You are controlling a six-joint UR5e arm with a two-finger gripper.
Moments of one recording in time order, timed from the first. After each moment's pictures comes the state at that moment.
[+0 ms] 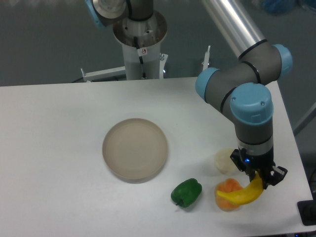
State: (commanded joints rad) arm 2.35 -2.19 -1.21 -0.93 1.69 1.22
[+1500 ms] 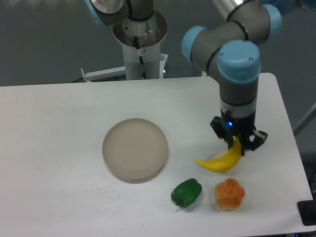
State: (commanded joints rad) arm 2.35 -1.85 -1.52 -1.13 1.63 1.14
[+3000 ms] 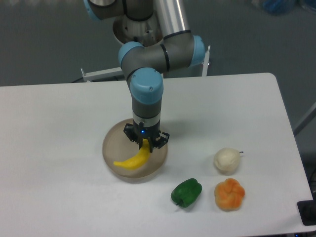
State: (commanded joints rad) arm 2.10 -1.93 -1.85 -0.85 1.53 0.60
